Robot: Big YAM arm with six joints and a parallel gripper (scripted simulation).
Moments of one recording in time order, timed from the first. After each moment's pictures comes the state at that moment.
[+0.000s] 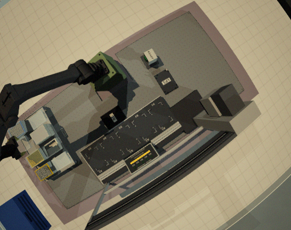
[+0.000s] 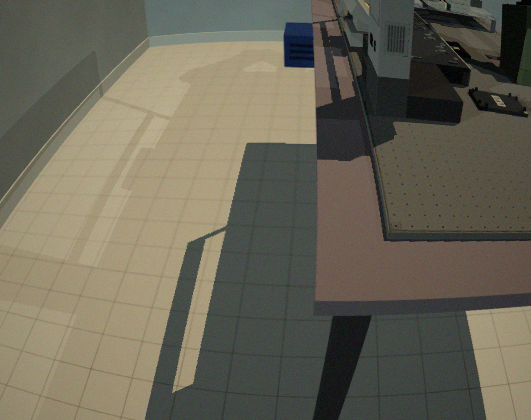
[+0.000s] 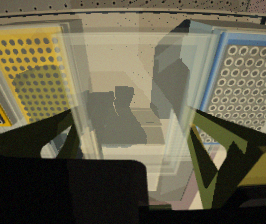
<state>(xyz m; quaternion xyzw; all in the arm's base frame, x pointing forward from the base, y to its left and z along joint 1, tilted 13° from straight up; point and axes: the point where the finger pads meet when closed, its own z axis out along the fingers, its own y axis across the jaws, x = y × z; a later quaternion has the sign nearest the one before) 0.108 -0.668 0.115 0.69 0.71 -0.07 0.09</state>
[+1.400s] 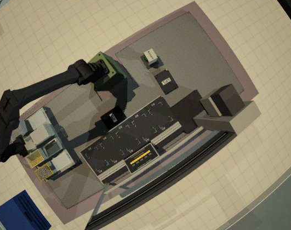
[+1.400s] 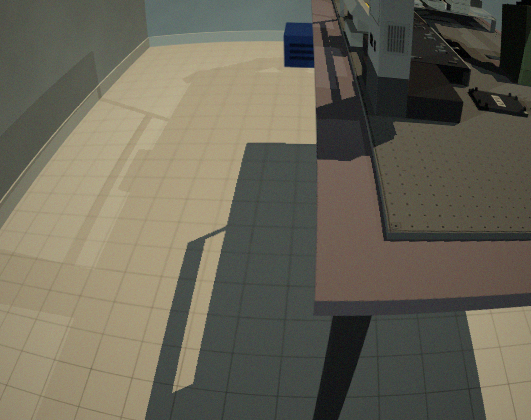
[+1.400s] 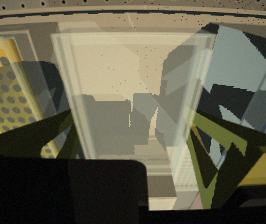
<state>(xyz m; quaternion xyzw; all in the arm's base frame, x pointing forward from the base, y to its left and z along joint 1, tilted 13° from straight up) 0.109 -0.681 0.047 0.69 0.71 -0.07 0.08</state>
